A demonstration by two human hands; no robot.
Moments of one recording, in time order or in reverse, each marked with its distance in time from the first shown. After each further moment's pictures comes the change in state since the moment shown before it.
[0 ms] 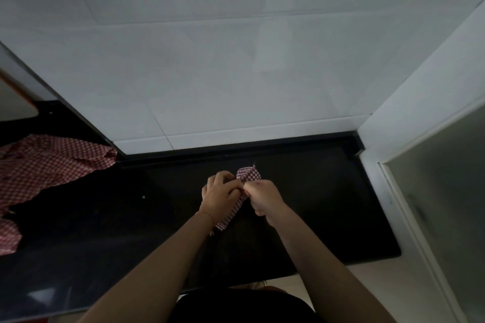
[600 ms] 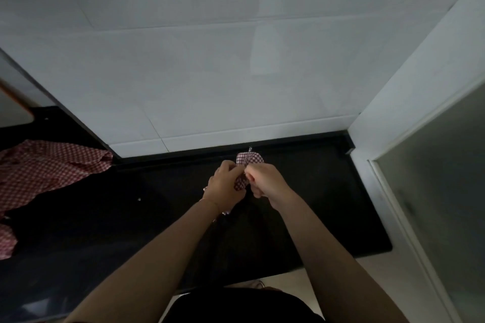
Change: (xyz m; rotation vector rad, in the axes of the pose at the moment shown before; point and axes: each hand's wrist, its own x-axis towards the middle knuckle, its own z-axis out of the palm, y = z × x) left_hand 0.010 0.034 -0.011 0.028 -0.011 0.122; right_hand -0.011 -0.022 -0.027 0.032 0.016 -0.150
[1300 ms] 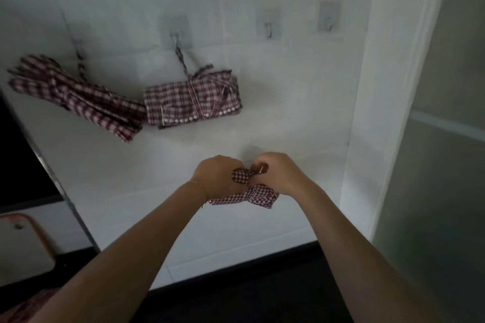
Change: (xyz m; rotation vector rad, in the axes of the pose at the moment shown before) left_hand 0.008 0.226 -0.264 0.657 0.288 0.393; right_hand -0.136 -0.218 -0.112 -0.651 0.358 -0.967
